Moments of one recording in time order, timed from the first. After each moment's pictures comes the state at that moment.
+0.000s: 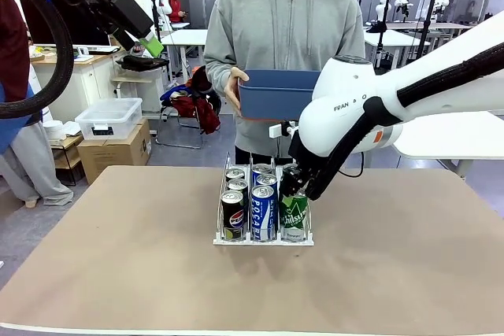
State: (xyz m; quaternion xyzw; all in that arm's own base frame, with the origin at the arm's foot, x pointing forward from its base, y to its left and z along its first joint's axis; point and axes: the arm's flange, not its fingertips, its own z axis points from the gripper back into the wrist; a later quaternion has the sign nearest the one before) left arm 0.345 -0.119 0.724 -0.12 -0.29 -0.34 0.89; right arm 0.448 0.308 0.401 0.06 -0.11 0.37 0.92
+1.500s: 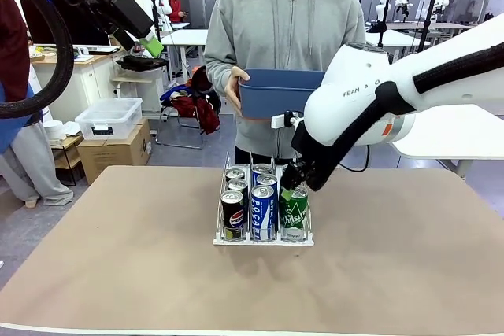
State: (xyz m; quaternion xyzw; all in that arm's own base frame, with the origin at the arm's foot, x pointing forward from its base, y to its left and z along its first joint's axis) left arm 0.345 -0.119 0.724 -0.12 -0.29 -0.34 0.89; right arm 0.430 0.305 0.425 0.09 -0.12 0.38 0.91
